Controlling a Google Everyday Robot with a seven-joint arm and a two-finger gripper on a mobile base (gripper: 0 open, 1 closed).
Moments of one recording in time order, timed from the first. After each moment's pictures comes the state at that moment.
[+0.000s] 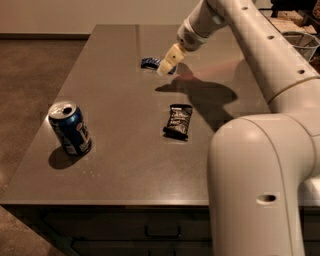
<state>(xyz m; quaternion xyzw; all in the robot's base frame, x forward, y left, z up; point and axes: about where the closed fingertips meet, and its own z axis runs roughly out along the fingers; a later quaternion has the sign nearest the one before) 0.784 -0.071 0.892 -0.49 0.81 0.10 0.30</state>
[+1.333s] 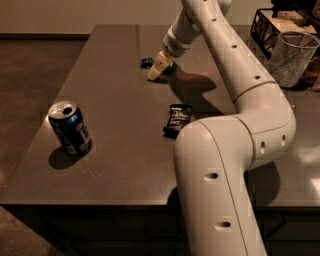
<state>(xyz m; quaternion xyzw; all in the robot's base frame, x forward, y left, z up) 0.818 -0.036 0.852 -0.48 0.83 0.10 0.27</state>
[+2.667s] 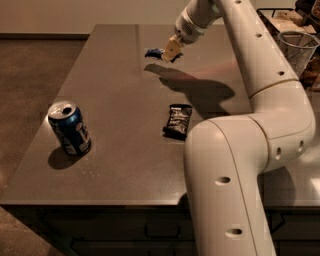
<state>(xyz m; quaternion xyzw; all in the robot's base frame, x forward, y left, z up) 0.783 -0.056 0.908 -0.49 0.82 0.13 0.27</state>
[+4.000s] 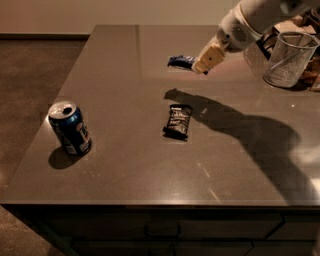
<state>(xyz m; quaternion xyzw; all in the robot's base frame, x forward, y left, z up) 0.641 -0.131 0.953 -0.50 0.80 0.15 0.29</state>
